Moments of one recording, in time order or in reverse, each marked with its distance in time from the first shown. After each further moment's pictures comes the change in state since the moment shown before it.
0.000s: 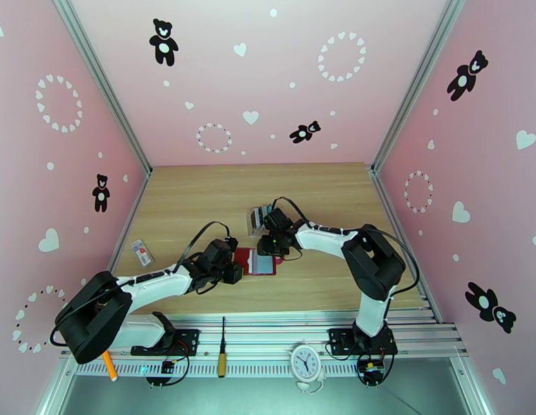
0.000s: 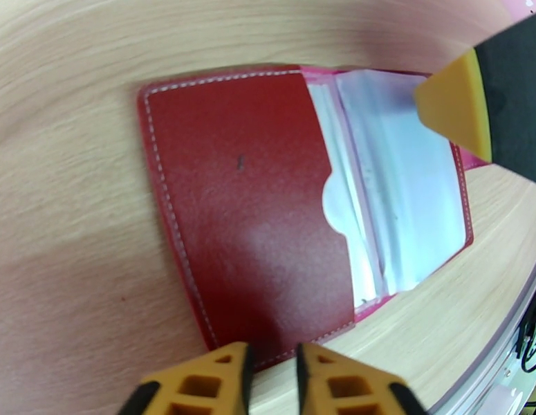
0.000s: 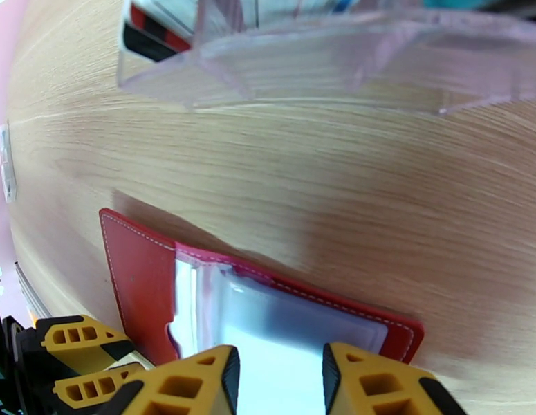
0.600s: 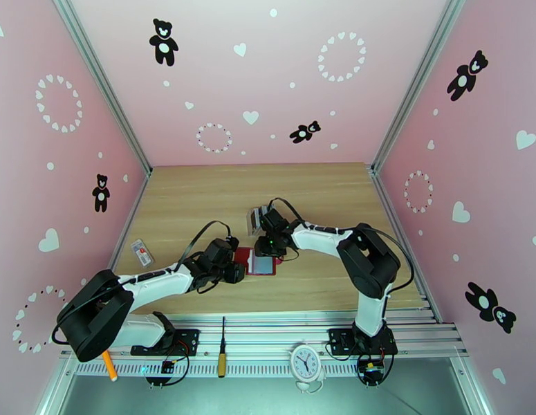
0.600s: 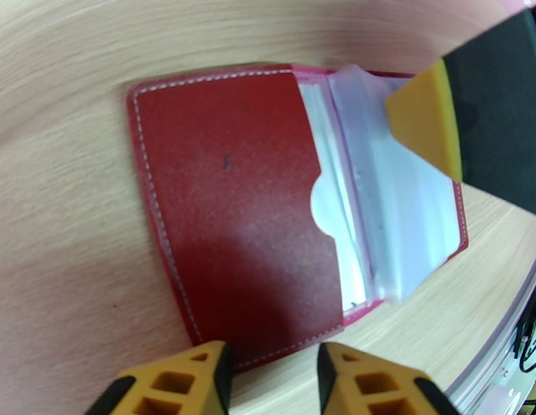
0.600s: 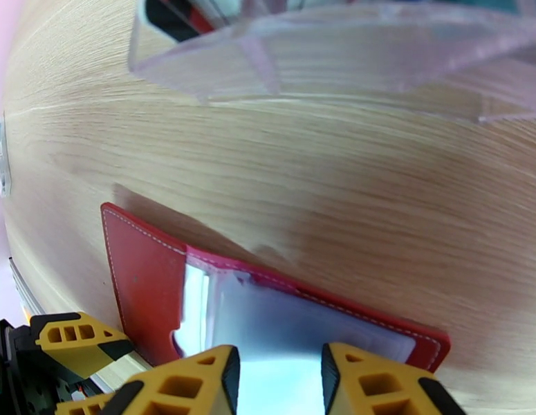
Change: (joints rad) left arm -0.001 0.009 0.009 0.008 0.016 0.002; right arm 0.028 0.035 0.033 0.000 0.006 -0.003
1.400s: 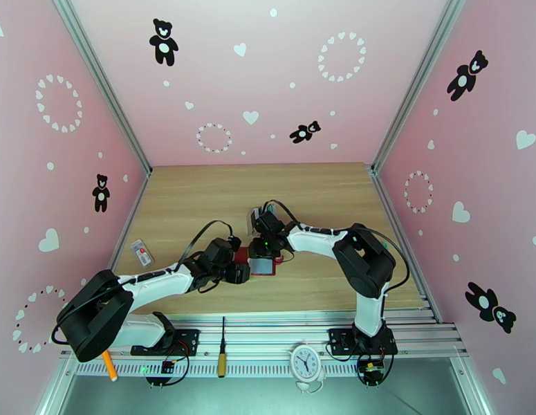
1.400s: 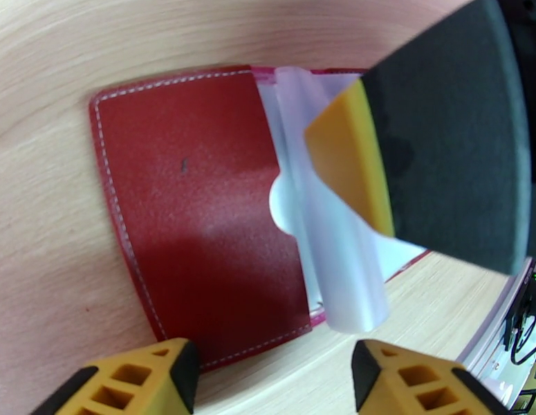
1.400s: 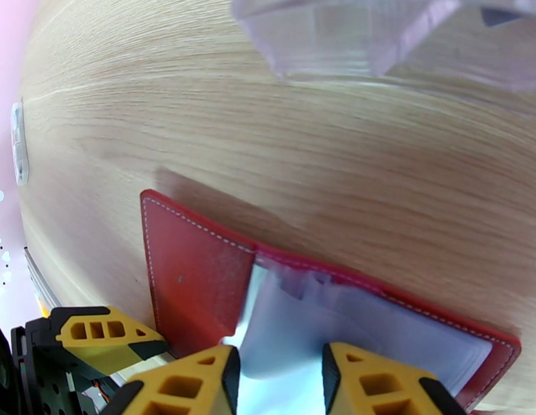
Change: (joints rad) left arm -0.009 0.000 0.004 0.019 0.038 0.002; right arm 0.038 0.020 0.014 0.044 -0.050 0.052
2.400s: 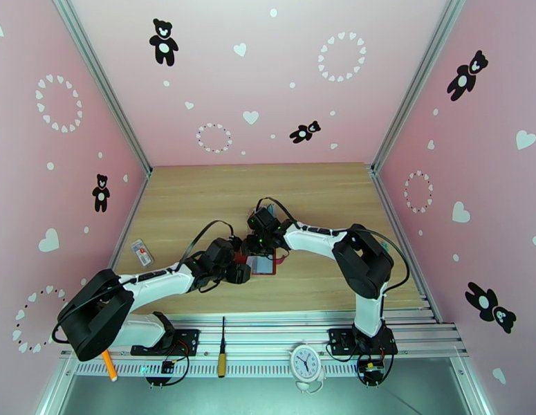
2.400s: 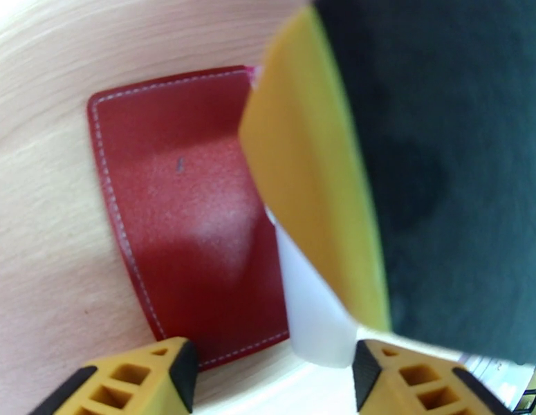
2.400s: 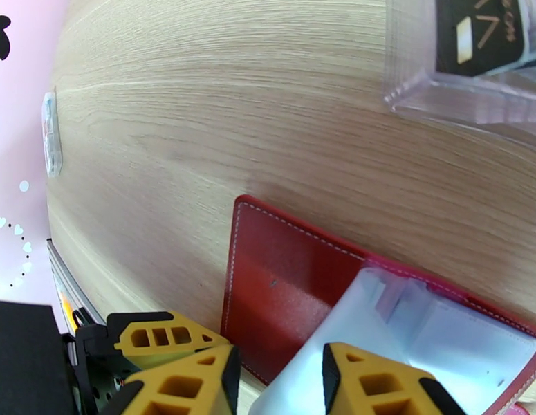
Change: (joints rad) left arm -0.011 0.011 0.011 -0.008 -0.029 0.010; right arm 0.026 0.009 0.068 0.003 -0.036 0.015
